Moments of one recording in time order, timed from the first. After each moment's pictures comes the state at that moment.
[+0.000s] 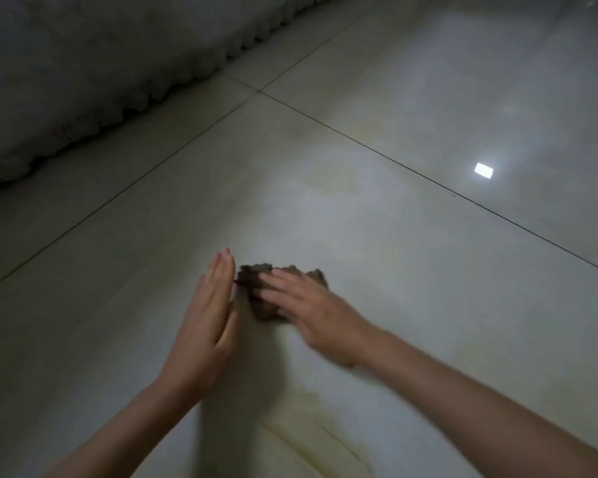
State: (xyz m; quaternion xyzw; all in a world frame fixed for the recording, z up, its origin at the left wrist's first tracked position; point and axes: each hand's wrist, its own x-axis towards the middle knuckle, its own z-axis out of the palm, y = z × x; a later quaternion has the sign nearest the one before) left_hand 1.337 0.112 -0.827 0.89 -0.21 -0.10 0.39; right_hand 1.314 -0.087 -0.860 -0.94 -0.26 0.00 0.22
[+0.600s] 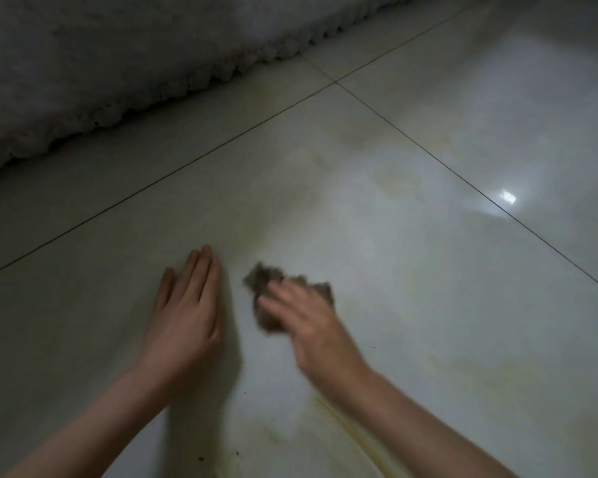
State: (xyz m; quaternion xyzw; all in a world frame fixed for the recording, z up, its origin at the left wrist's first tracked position) left_hand 1.332 0.208 -0.837 0.98 -0.12 -0.12 0.09; right_hand 1.295 0.006 -0.857 -0.94 -0.20 -0.01 0.28
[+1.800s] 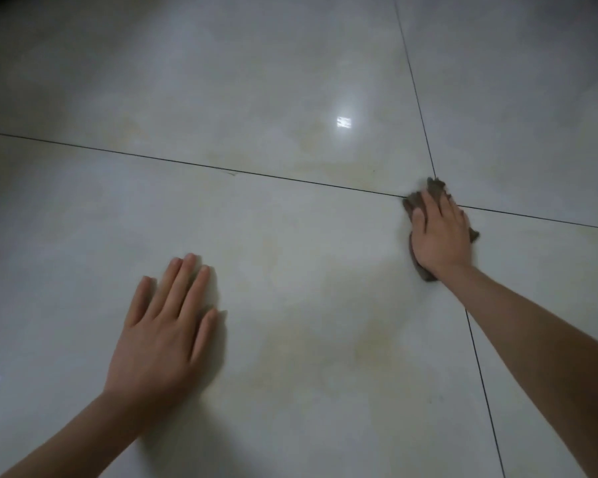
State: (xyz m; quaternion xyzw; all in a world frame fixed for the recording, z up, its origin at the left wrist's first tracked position) left_hand 1.325 -0.102 -0.862 0.87 -0.47 -0.05 0.10; right_hand 1.154 -0.462 -0.862 -0.85 0.50 -0.10 0.06
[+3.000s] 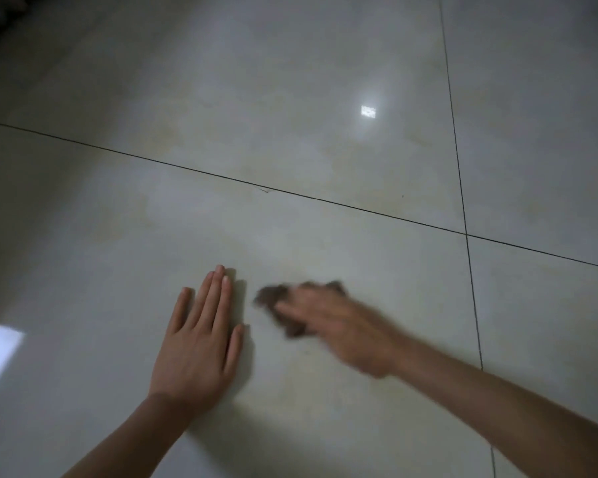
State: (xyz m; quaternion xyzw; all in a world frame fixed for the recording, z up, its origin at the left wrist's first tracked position) left_hand 1.330 -0.107 -0.857 0.88 -0.47 -0.05 0.08; right_hand 1.201 -0.324 -0.855 -0.96 -0.06 -0.01 0.27
